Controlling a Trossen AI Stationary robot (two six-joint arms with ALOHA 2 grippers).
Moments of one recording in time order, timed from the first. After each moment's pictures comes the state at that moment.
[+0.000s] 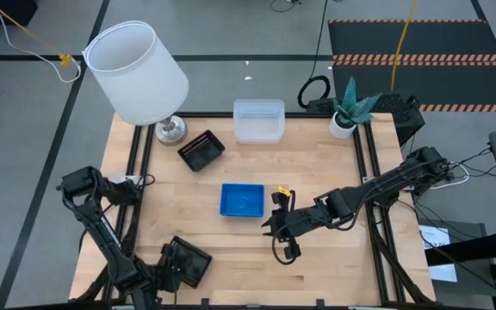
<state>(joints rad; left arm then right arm) -1.08 1.76 1.09 -0.71 -0.34 -0.73 0.40 1.53 1.20 -0.37 0.18 0.09</state>
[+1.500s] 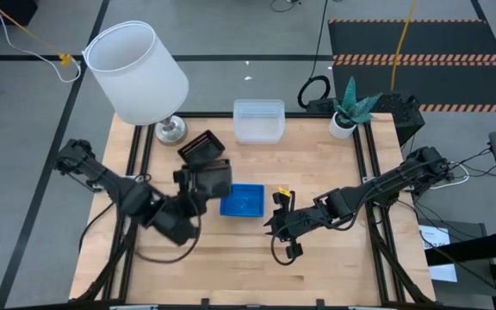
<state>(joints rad) -0.56 1.46 1.47 -1.18 -0.68 -0.40 0.40 1.53 1.20 -0.43 0.18 0.07</state>
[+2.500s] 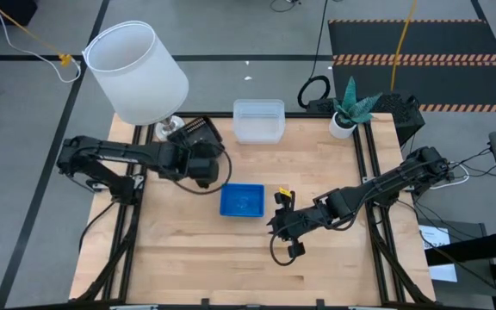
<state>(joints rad) -0.06 1.46 1.35 -1.22 -0.67 -0.45 0.40 1.53 1.20 -0.48 0.18 0.07</state>
